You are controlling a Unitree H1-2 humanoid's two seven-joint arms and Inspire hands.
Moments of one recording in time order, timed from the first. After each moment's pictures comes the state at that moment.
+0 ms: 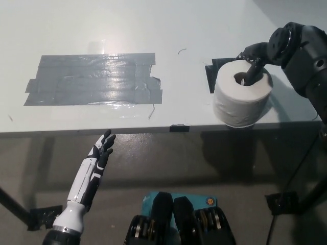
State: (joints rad) left_arm -0.08 0.13 -0.06 -0.03 0.13 -0.13 -0.07; right_arm -1.37 -0.24 0.61 1.38 -0.48 0.14 0.61
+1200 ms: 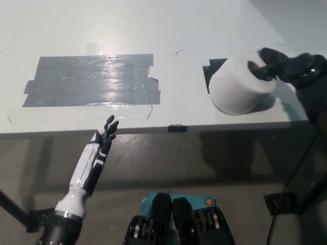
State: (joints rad) left_arm -0.17 0.13 -0.06 -0.02 0.13 -0.13 -0.07; right_arm -1.20 -0.28 0.09 1.39 -0.29 0.09 0.32
